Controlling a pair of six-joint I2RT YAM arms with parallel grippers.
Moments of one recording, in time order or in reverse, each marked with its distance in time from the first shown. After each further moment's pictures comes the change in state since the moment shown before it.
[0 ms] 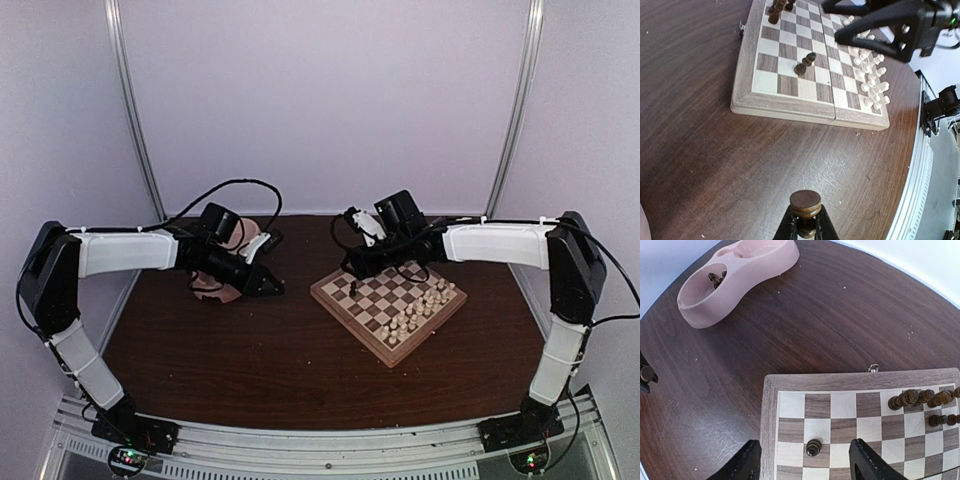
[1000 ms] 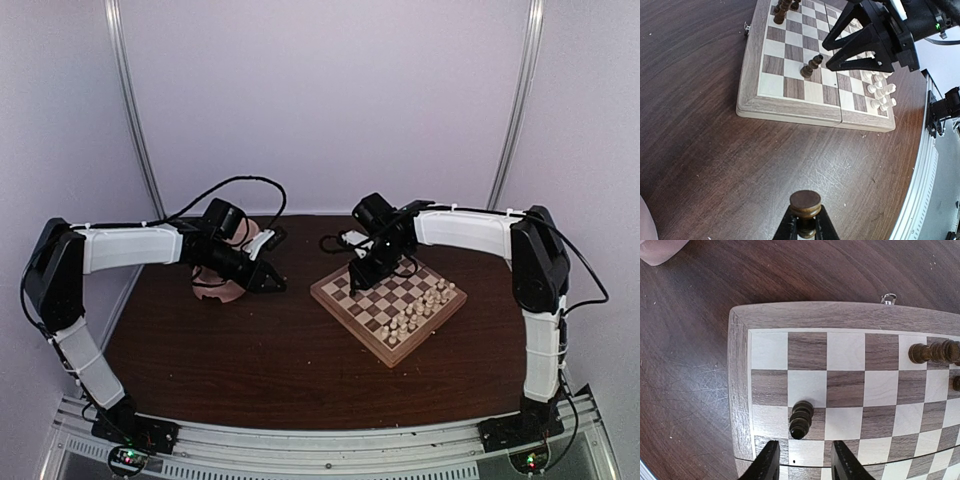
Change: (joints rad) left arm -0.013 0.034 0.065 -0.060 -0.037 0.012; right arm 0.002 0.227 0.360 -0.558 0.030 -0.047
